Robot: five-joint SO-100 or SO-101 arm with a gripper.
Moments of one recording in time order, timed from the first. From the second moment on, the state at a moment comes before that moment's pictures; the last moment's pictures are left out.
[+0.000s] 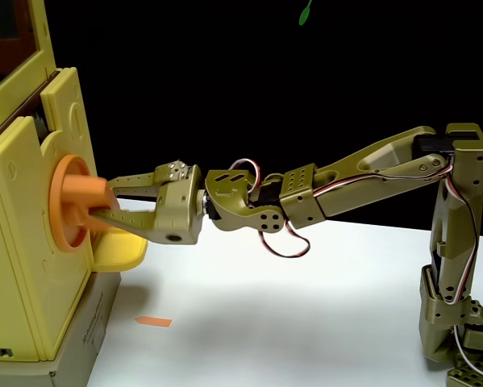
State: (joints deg) arm 1.6 93.8 116.2 -23.1 77.9
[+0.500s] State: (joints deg) arm 1.8 95.2 116.2 -20.7 92.3
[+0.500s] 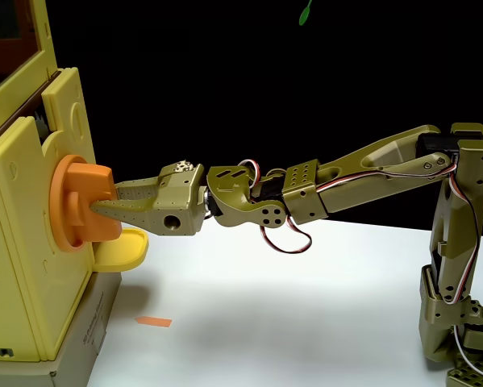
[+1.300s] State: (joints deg) arm 1.9 130.7 141.9 -3.3 32.0
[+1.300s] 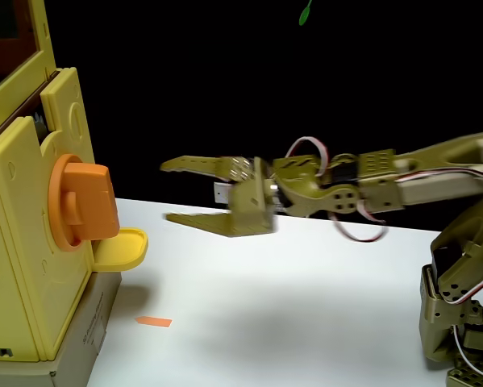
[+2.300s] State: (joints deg) arm 3.0 108.4 133.7 -32.6 -84.5
